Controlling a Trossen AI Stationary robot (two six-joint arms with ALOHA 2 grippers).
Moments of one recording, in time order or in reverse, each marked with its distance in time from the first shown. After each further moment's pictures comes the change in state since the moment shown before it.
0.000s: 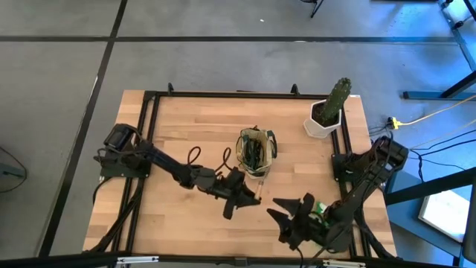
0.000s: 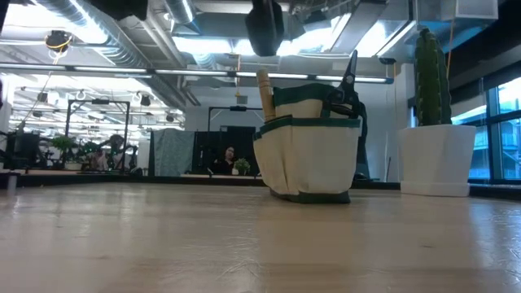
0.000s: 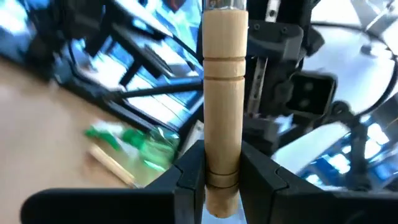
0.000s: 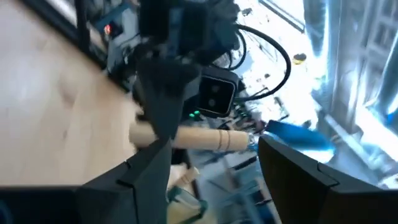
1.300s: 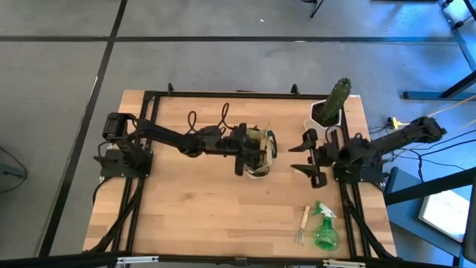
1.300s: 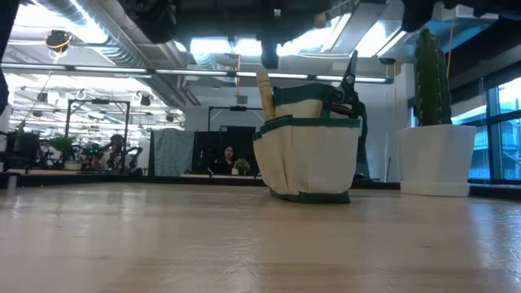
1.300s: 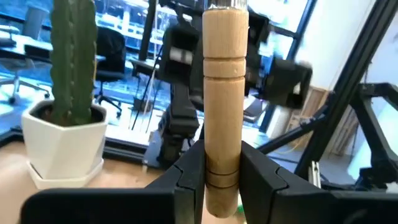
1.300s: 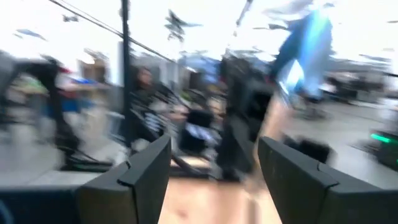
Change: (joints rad) left arm 0.362 -0.085 0.001 -0.064 0.144 0.451; right arm -0.620 -0.991 -0.708 -0.095 -1.218 0.963
